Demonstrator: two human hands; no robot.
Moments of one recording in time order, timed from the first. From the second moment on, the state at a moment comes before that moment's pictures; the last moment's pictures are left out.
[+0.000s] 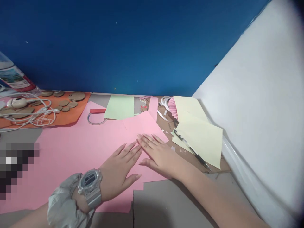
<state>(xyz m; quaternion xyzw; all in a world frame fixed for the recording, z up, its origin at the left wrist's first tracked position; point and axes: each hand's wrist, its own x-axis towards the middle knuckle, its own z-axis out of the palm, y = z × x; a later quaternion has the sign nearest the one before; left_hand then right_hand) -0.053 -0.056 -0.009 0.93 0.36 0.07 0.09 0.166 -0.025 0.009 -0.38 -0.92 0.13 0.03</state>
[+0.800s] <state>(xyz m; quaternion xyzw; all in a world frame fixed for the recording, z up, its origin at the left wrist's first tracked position) -0.049 -0.062 -0.011 0.92 0.37 0.10 0.08 0.195 0.033 0.027 -0.63 -0.70 0.27 0.20</state>
